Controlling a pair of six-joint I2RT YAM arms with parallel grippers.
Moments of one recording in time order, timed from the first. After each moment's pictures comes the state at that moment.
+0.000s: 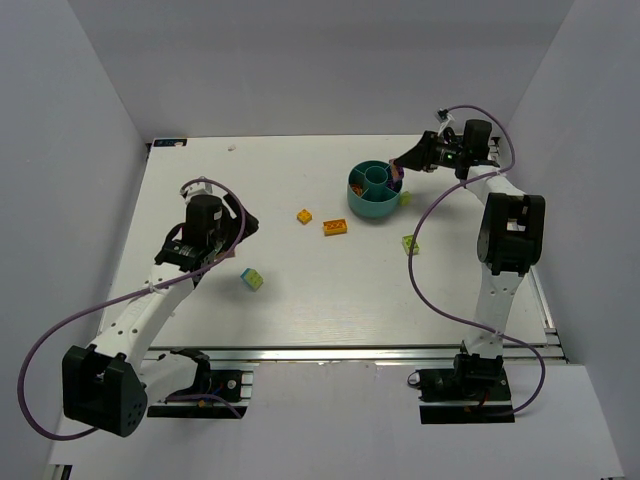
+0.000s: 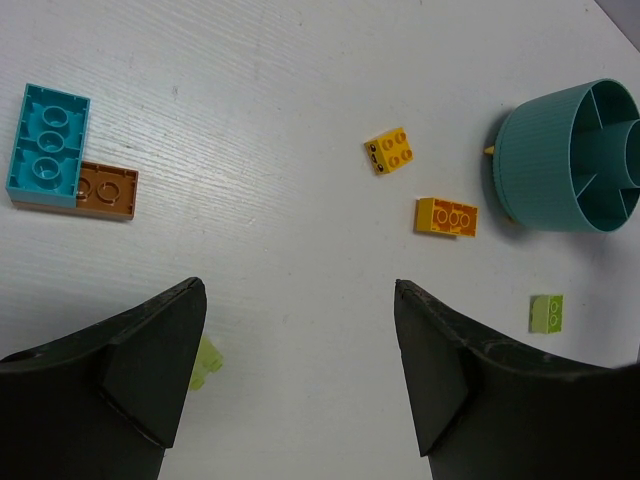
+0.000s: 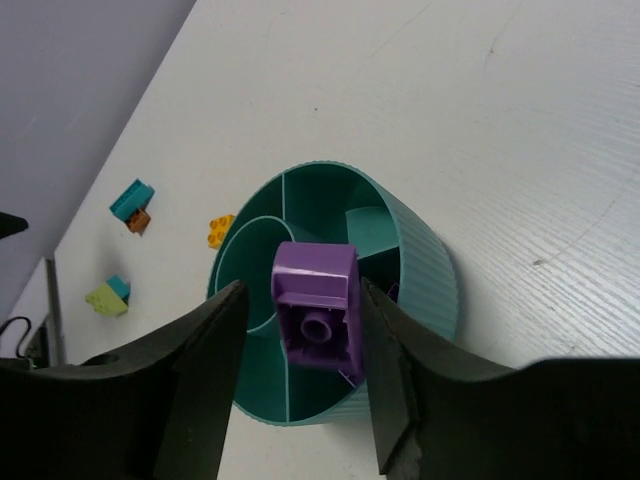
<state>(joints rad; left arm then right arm) -0.29 1.11 0.83 -0.32 -0.13 -0.72 -0.04 2.19 1.67 0.09 -1.06 0.29</state>
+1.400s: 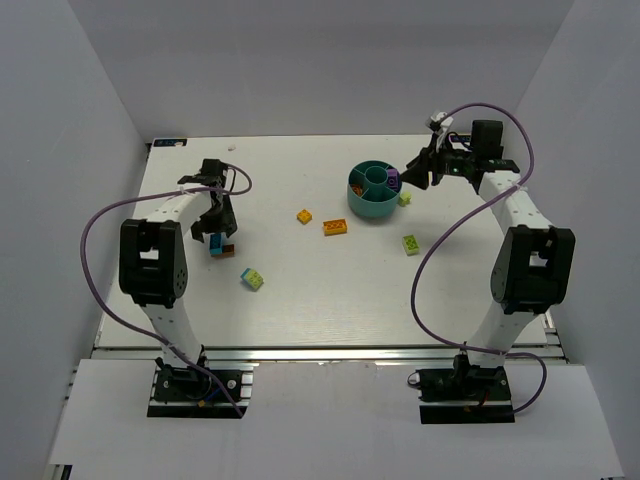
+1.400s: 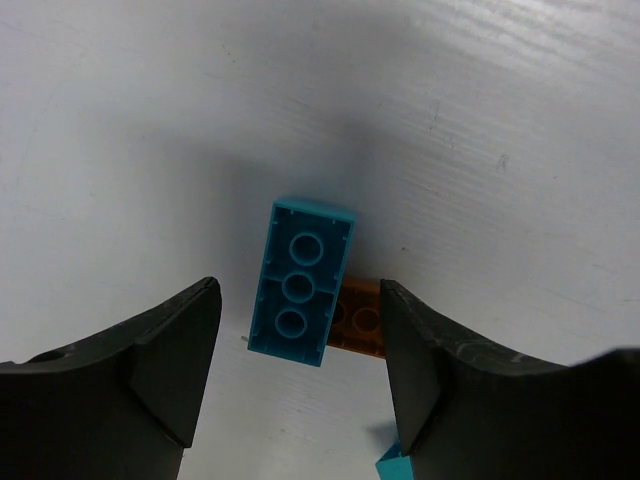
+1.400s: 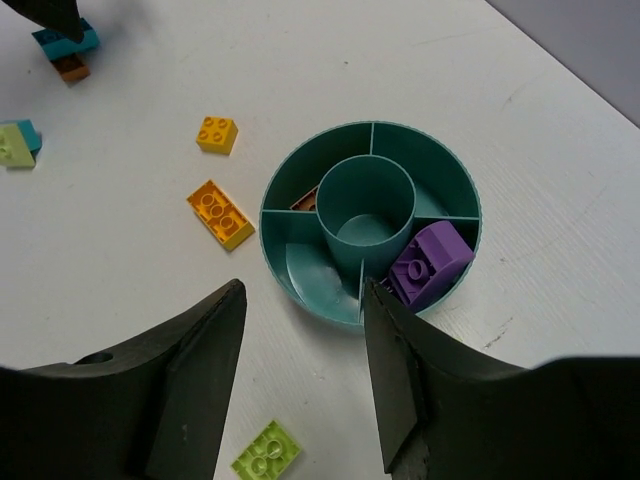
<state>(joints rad) -0.09 1.87 1.37 -0.75 -0.29 -0.34 0.00 1.79 1.47 -0.30 -1.01 -0.42</state>
